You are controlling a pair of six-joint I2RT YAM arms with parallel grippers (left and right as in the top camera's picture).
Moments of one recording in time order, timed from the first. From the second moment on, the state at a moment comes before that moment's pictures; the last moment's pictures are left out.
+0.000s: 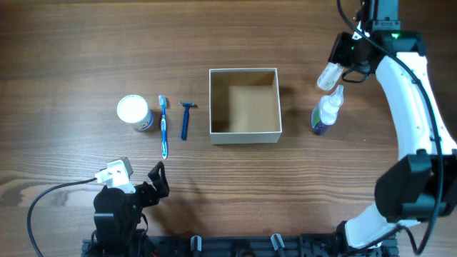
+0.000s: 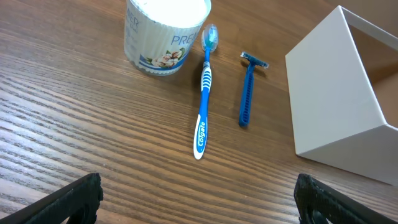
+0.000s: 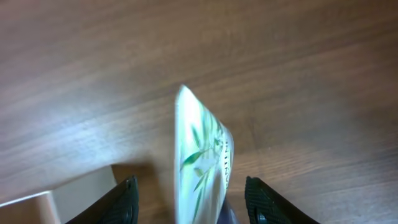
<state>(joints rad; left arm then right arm) -0.02 0.01 0.21 -0.79 0.06 -0.41 -0.01 1.82 1.64 -0.92 0.04 0.31</state>
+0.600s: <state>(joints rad) -0.02 0.01 0.21 -0.79 0.06 -0.41 0.02 1.84 1.64 -0.93 0.14 0.31</state>
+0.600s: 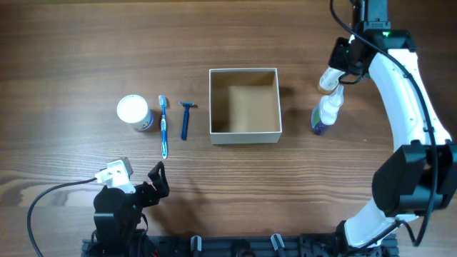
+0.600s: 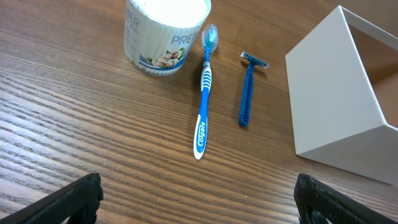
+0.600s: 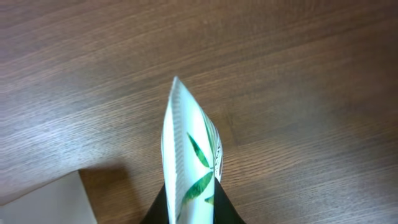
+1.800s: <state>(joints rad) -0.02 0.01 0.21 -0.79 0.06 -0.41 0.49 1.67 1.64 -0.98 0.14 0.38</state>
